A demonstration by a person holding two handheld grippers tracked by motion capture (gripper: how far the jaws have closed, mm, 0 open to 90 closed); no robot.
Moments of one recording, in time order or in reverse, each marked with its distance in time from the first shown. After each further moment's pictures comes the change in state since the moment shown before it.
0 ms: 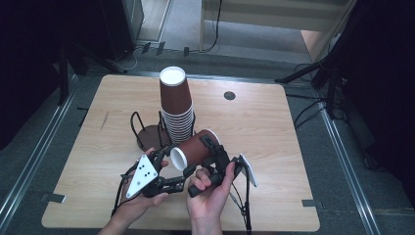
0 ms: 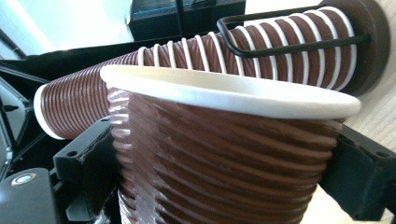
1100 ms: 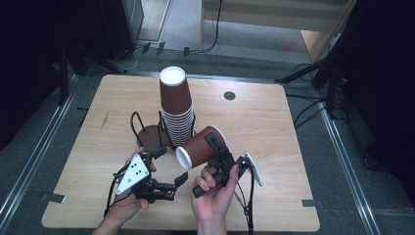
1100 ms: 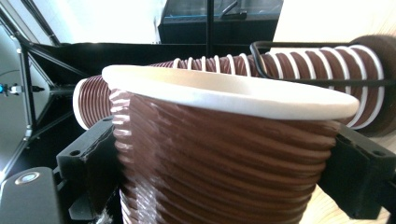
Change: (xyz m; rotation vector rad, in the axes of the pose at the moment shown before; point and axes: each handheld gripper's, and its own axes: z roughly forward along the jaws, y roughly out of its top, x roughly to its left) left arm 0.017 -0.004 -0.019 0.091 -0.013 -0.087; right arm 0.001 0.009 -0.006 -0.035 0.106 -0.133
